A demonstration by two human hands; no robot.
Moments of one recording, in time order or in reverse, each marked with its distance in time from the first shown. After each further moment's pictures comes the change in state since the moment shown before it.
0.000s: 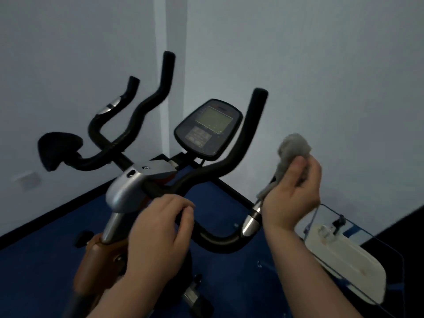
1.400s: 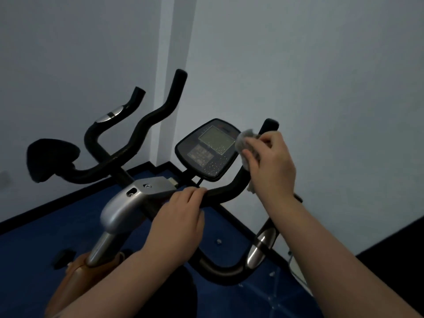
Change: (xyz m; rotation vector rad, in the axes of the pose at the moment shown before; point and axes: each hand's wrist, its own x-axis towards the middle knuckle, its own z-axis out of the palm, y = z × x) left_hand 0.059 -0.013 0.022 0.034 -0.208 0.075; right_hand 0.056 -0.019 0.065 -0.613 -0.637 -0.542
